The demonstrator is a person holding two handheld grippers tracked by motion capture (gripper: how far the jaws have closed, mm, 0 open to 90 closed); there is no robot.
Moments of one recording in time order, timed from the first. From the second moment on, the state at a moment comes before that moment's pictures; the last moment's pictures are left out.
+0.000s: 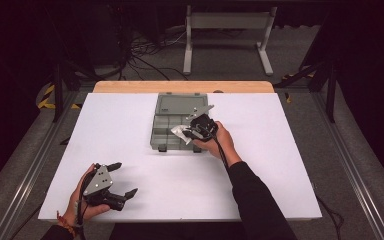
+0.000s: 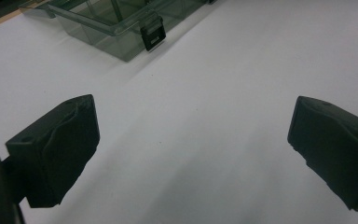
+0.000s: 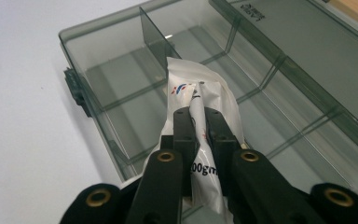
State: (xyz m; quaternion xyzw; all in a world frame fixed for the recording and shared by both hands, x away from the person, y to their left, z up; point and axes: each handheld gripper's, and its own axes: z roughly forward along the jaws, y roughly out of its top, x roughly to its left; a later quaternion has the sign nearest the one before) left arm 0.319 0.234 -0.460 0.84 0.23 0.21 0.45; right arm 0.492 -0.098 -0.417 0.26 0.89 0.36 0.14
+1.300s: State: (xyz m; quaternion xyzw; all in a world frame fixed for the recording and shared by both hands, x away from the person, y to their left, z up) left arm 0.320 0.234 -0.460 0.83 0.24 0.20 0.46; right arm 0.484 -0.102 -0.423 0.28 0.89 0.32 0.15
